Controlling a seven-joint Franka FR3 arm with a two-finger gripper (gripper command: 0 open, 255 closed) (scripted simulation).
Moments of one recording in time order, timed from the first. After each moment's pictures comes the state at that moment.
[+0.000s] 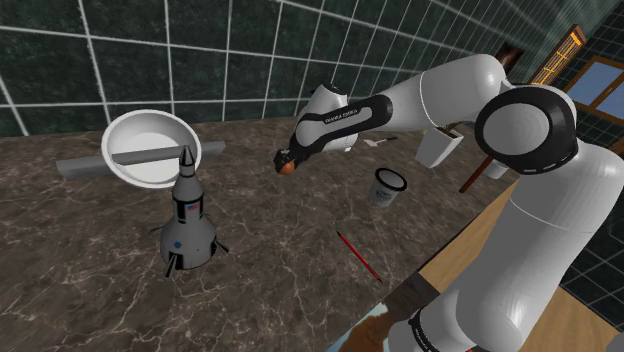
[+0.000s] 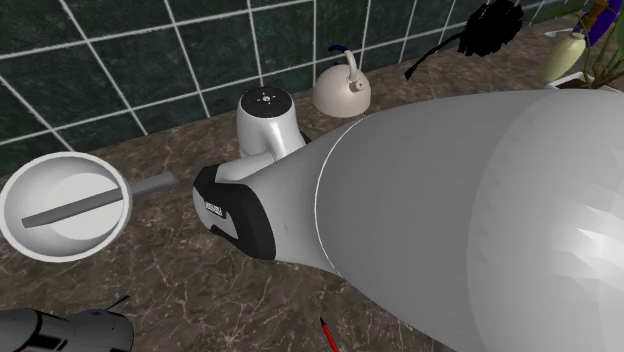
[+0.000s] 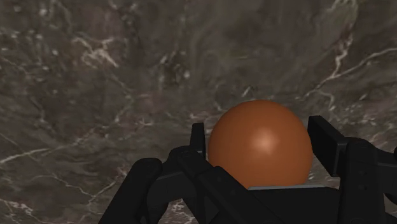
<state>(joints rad) 0.05 0.26 -0.03 -2.10 0.10 2.60 -0.04</state>
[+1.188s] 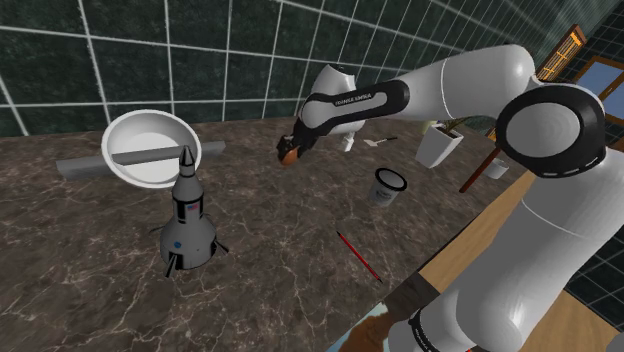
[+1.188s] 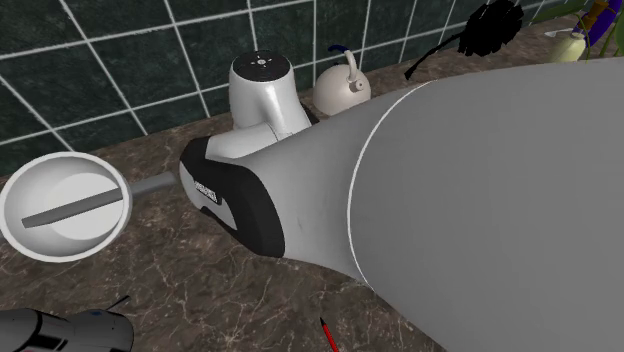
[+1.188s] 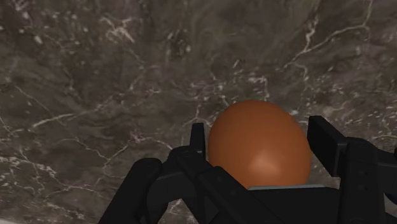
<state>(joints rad) 0.05 0.17 -0.04 -2.06 0.09 2.48 -0.03</state>
